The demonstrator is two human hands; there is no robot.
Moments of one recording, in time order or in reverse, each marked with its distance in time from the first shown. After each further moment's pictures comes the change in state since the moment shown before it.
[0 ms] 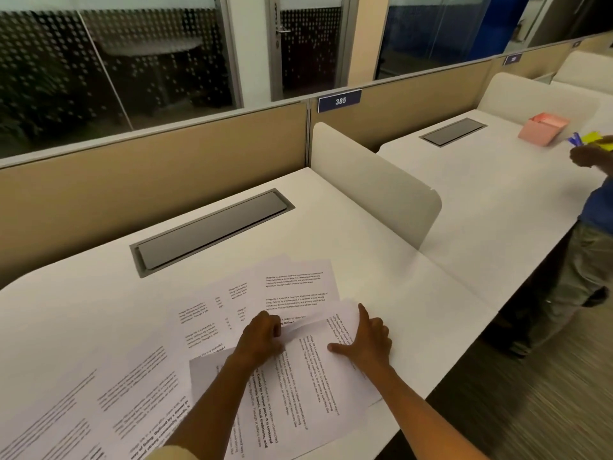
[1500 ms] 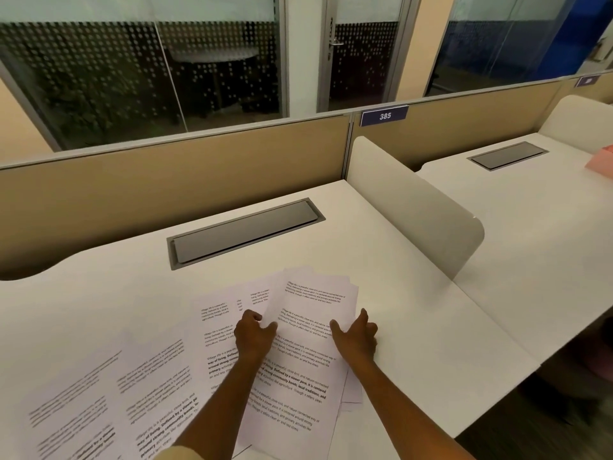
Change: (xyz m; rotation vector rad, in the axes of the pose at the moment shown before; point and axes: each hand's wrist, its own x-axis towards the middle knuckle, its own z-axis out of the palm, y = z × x) left_hand 0.008 -0.001 -0.014 -0.530 0.498 -0.591; right_hand 0.031 -0.071 0.007 0.379 -0.031 0.047
